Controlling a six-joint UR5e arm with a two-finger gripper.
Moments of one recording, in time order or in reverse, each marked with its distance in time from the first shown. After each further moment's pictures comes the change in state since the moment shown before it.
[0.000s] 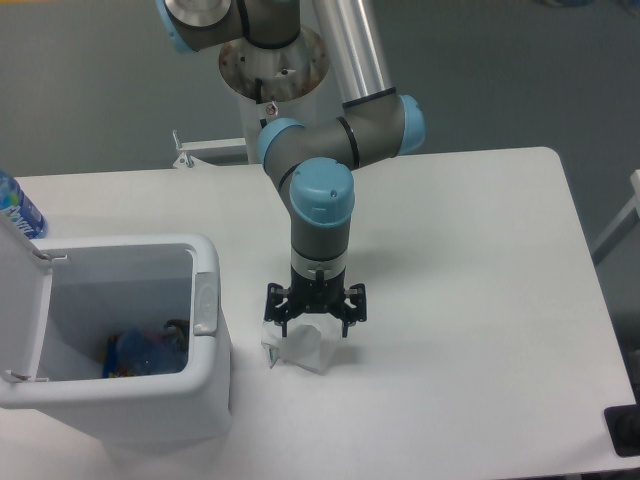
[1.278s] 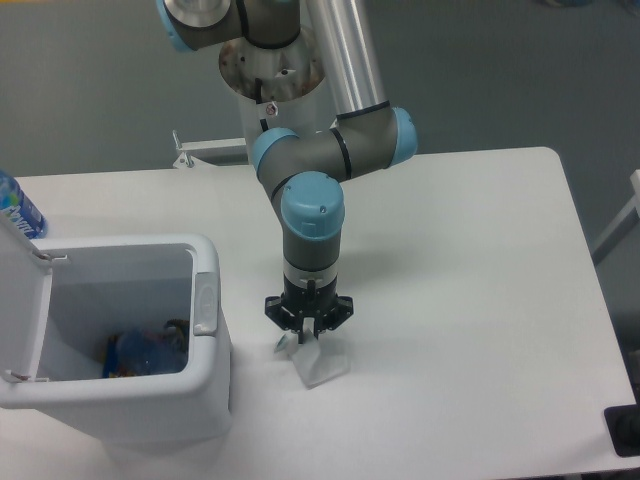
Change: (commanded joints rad) arm 0.014 -0.006 0.021 0.002 0.018 -0.005
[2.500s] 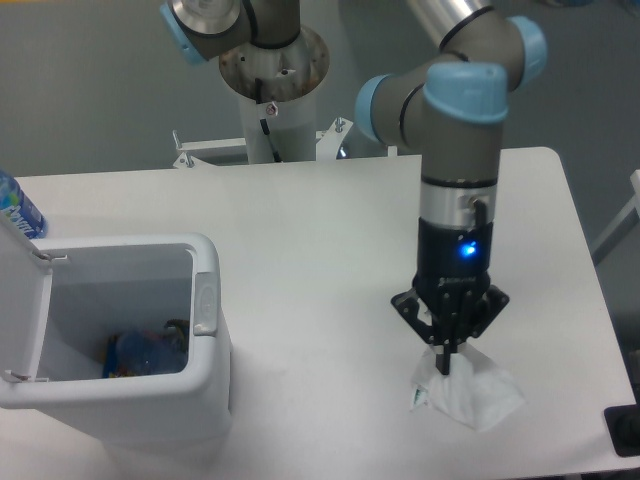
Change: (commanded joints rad) arm 0.175 0.080 0.428 0.006 -0.288 -0.294
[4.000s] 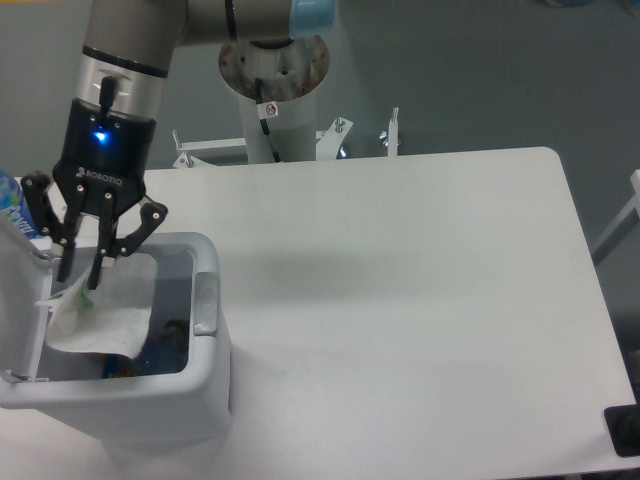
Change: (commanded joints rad) arm -0.456 0.226 -0.164 -0.005 0.017 -0.059
